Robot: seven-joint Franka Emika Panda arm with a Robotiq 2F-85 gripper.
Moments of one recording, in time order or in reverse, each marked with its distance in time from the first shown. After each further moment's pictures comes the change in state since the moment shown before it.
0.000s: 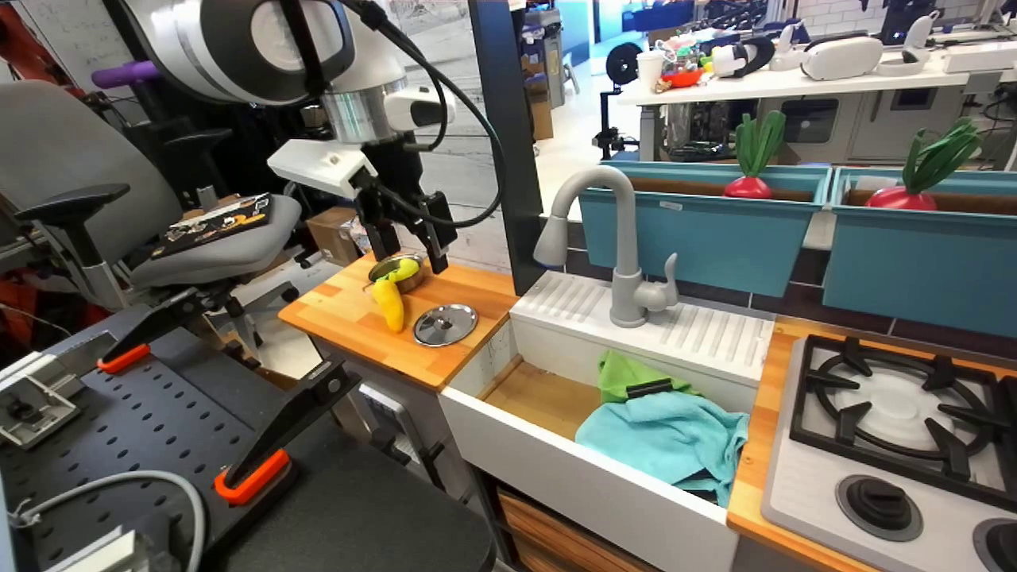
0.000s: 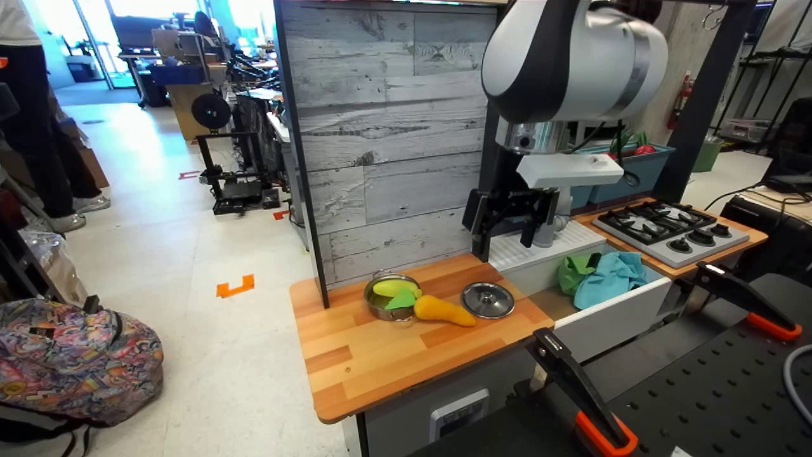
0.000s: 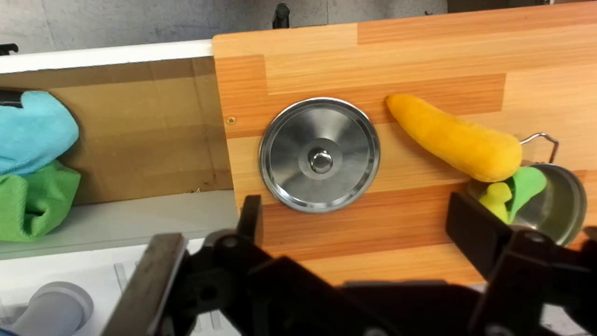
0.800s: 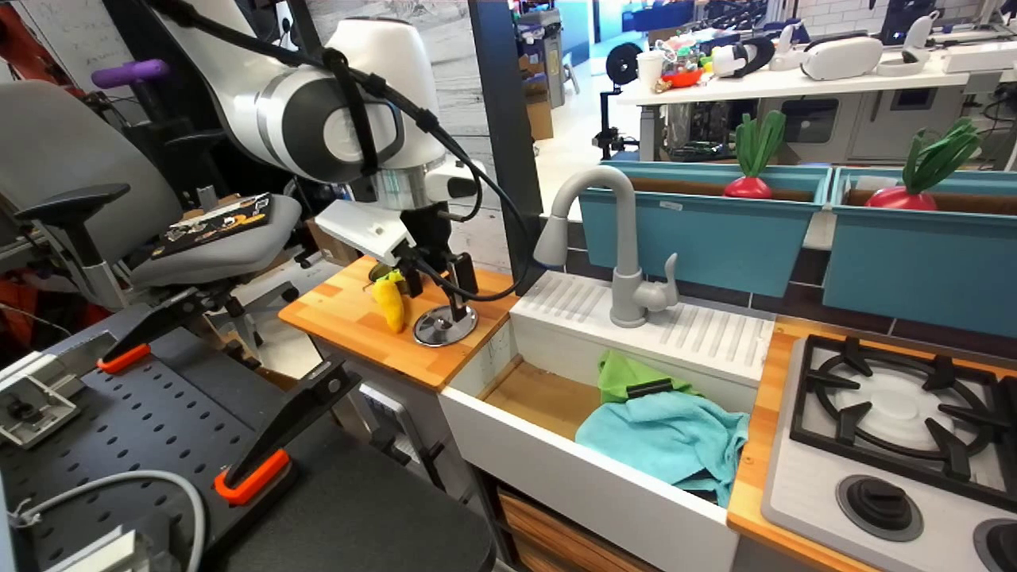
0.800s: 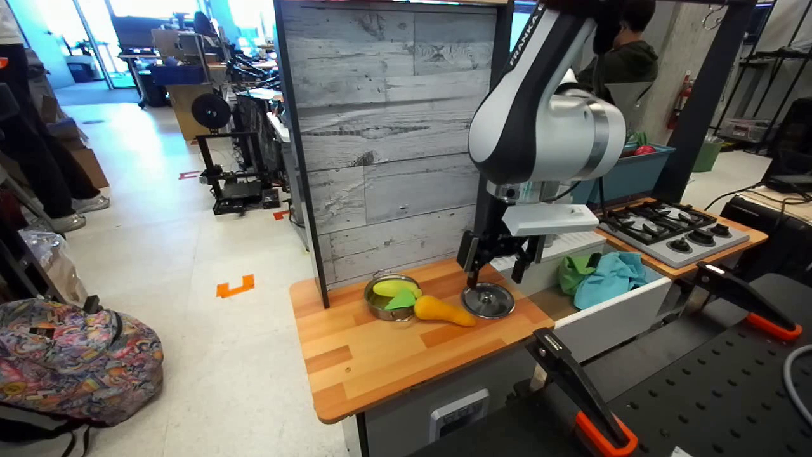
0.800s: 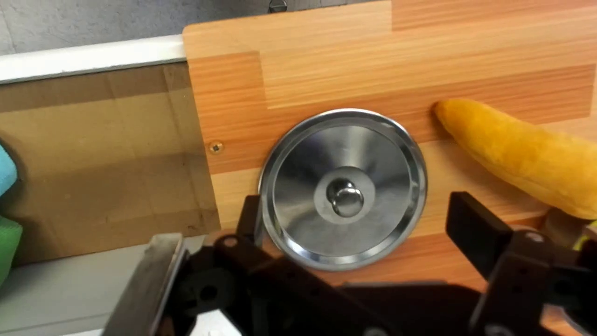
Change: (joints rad) arm -0.030 0.236 0.018 0.184 0.016 0.000 -0.007
